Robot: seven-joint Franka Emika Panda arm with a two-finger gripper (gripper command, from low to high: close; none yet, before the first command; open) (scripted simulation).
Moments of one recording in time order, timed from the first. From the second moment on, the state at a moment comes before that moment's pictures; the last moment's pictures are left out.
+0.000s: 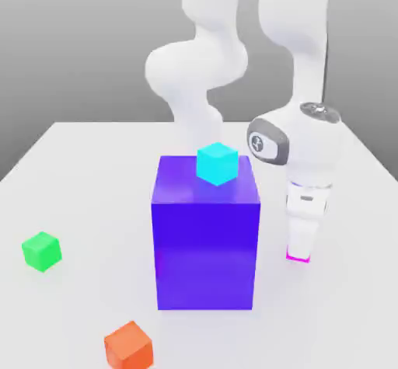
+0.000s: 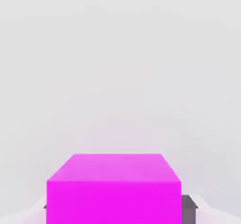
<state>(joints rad) 0.73 0.25 0.01 -2.94 -0.01 3.19 0.27</state>
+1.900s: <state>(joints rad) -0.21 -0.07 -0.70 -2.72 -0.09 2.67 0.08</state>
